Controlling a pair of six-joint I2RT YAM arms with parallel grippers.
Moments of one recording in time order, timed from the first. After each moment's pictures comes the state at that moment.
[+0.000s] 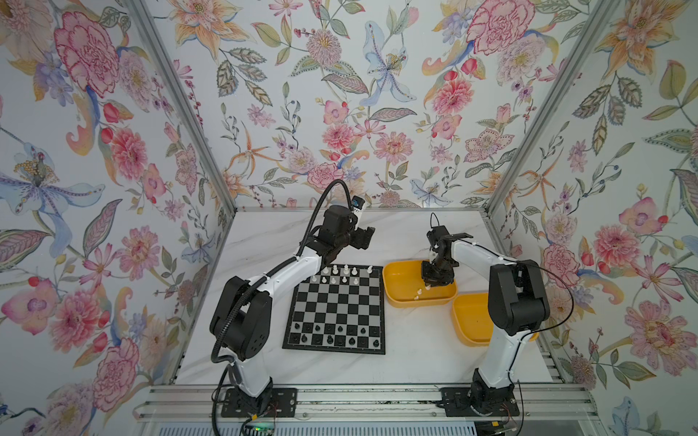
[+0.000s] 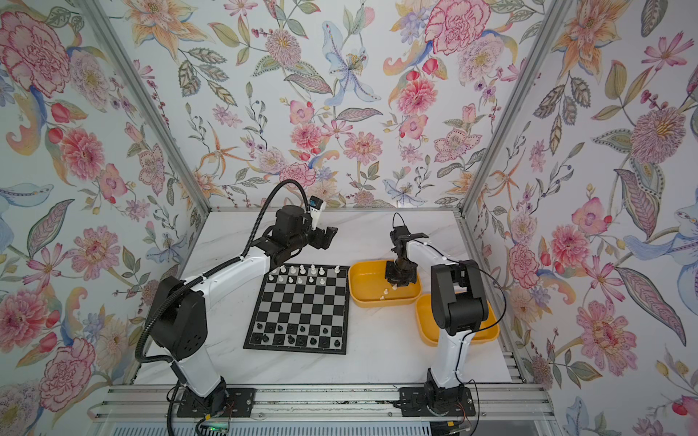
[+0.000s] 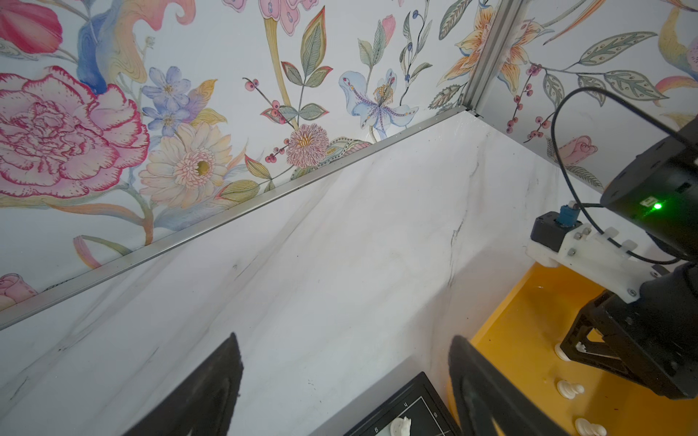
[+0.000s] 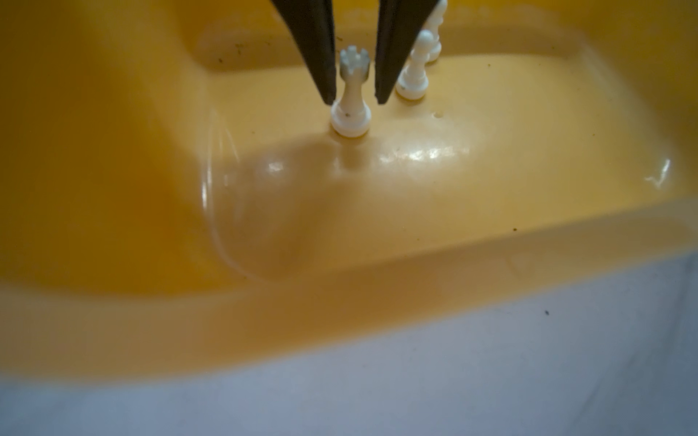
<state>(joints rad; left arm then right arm) -0.56 1.78 1.40 -0.04 0.05 -0.01 0.23 1.92 1.36 -0.92 -0.06 0.34</state>
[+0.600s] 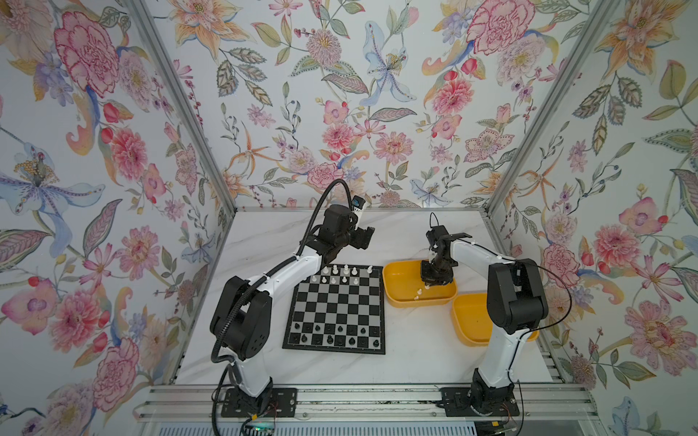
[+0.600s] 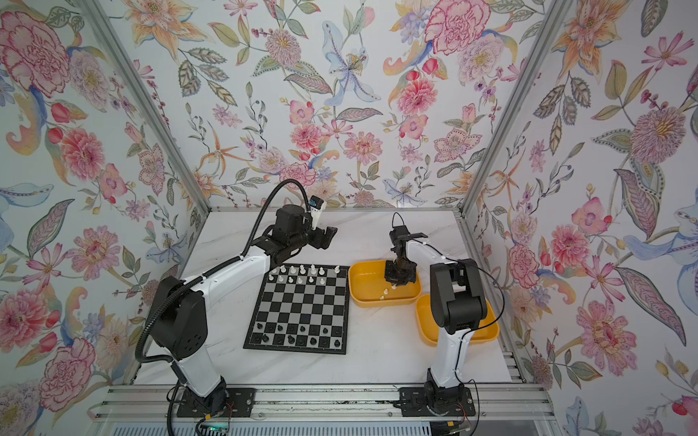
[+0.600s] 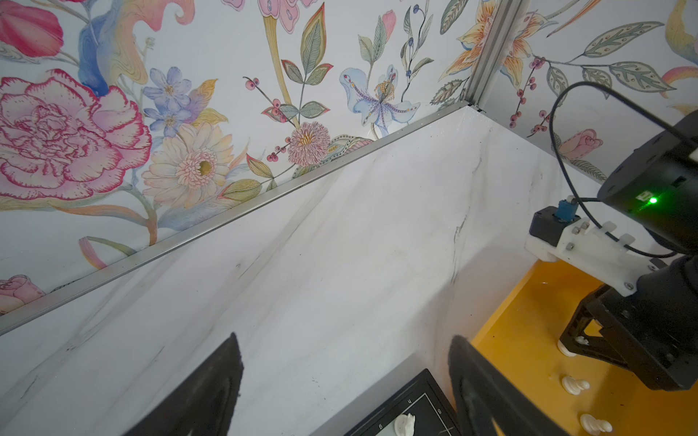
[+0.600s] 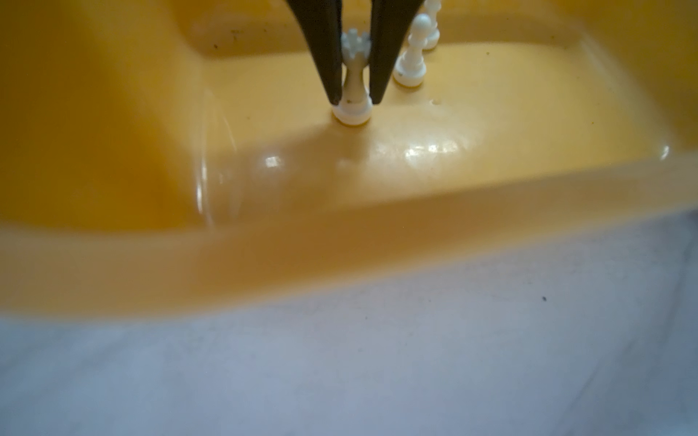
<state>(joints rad) -0.56 1.78 1.41 -0.06 0.04 0.01 0.23 1.93 1.37 -0.90 -0.06 0.34</state>
